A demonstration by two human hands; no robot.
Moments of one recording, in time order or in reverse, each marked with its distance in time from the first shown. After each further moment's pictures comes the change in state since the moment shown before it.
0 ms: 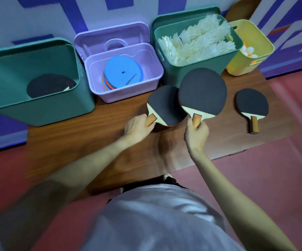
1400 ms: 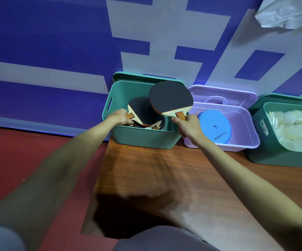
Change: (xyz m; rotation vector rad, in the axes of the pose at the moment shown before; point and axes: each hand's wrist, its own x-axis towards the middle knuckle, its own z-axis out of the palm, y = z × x) left_hand 0.070 -0.385 -0.214 -0.128 -0.130 -0.519; right_hand -0.081 -0.186 0.335 -0.359 -0.730 -0.301
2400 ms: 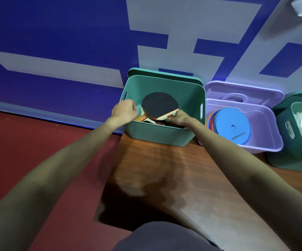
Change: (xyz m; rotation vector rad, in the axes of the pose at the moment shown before) left_hand -0.044 -0.015 -0.011 -0.066 0.391 0.101; right_hand 0.065 -0.006 0.066 -0.383 -0.421 0.002
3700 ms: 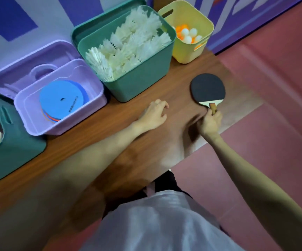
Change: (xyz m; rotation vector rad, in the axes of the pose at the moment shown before) left_hand -0.247 0.513 0.343 0.082 -0.585 0.996; right_hand -0.351 0.596 -0.090 0.102 0.825 0.805
